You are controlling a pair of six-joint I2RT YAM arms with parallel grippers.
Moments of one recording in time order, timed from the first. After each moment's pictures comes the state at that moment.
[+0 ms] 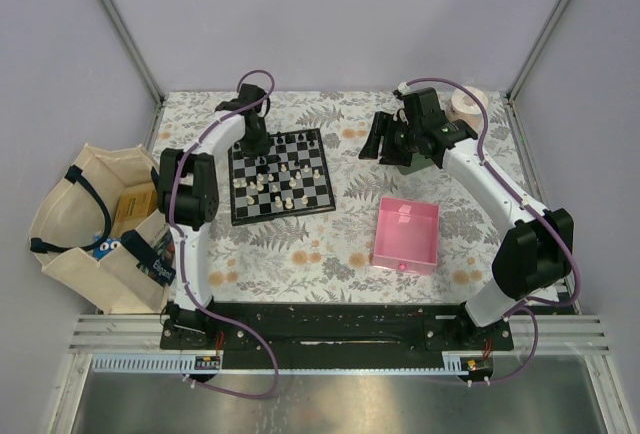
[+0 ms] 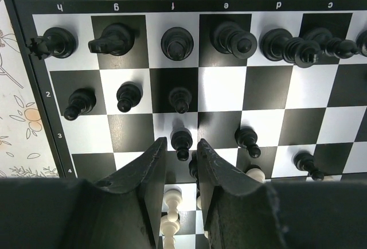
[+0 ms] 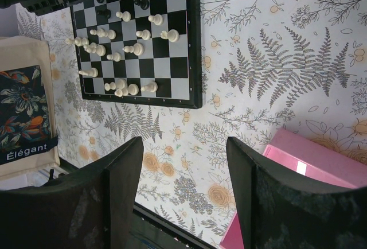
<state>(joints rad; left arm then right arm) -0.20 2.20 1.83 -0.75 -0.09 -0.37 0.38 1.60 1.45 -0.62 -0.26 0.53</state>
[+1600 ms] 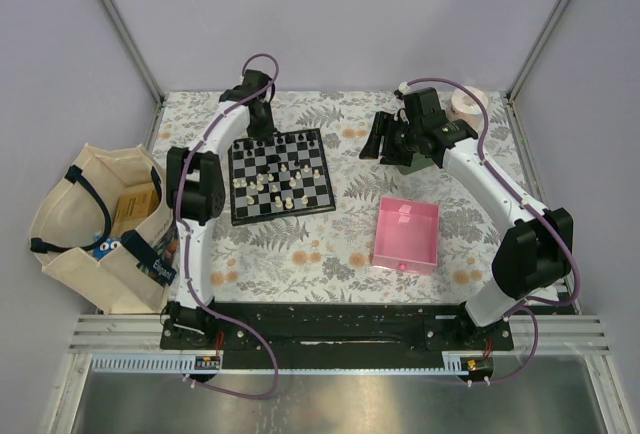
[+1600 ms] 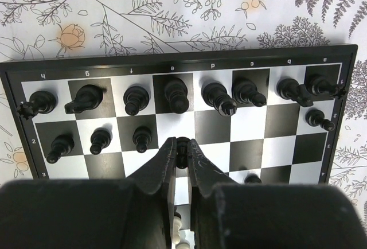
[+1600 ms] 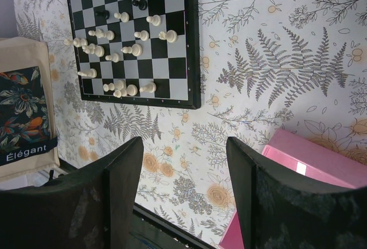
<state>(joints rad) -0.22 2.29 2.05 -0.78 -0.06 -0.38 0.38 1.61 1.45 -0.62 -0.26 0.53</state>
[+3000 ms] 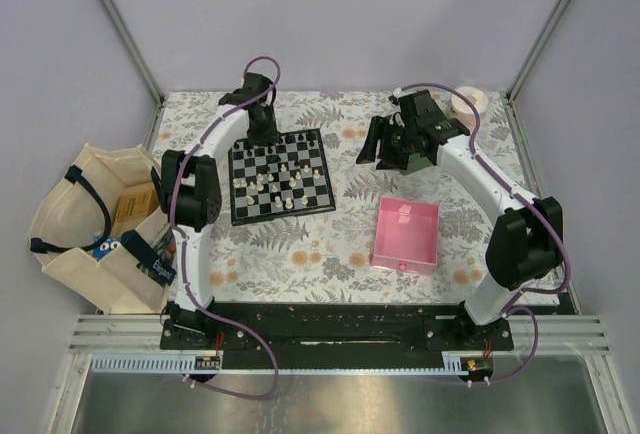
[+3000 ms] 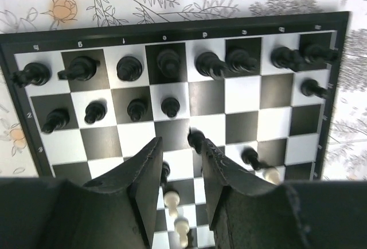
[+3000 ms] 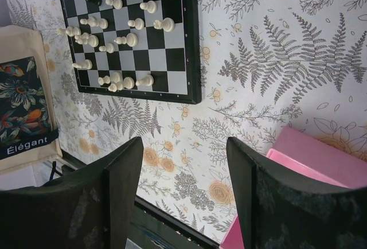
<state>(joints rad) -0.23 2.22 1.94 -0.76 -0.06 -0.37 0.37 1.67 1.45 -0.62 -0.31 0.54</state>
